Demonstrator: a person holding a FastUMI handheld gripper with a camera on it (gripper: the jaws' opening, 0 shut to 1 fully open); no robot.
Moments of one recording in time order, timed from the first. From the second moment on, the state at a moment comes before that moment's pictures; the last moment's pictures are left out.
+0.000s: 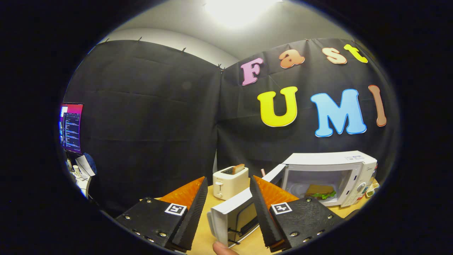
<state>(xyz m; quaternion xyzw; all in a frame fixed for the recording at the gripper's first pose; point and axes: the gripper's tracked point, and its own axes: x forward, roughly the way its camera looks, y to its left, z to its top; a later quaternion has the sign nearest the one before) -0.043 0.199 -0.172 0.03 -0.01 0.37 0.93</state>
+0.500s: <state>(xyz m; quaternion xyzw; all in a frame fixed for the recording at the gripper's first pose) -0.079 0.278 -0.232 0.02 0.03 0.42 0.91</state>
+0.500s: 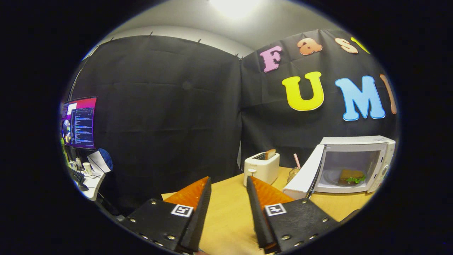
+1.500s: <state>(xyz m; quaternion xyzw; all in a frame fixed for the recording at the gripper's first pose) -0.035 0.205 -0.310 -0.03 0.06 0.30 0.95</state>
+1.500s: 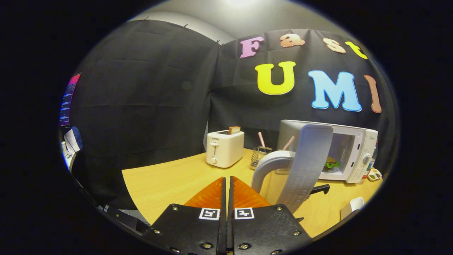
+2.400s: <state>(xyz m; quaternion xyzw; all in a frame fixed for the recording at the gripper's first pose) 0.118 -0.008 -0.272 -0.03 0.03 0.02 1.00</state>
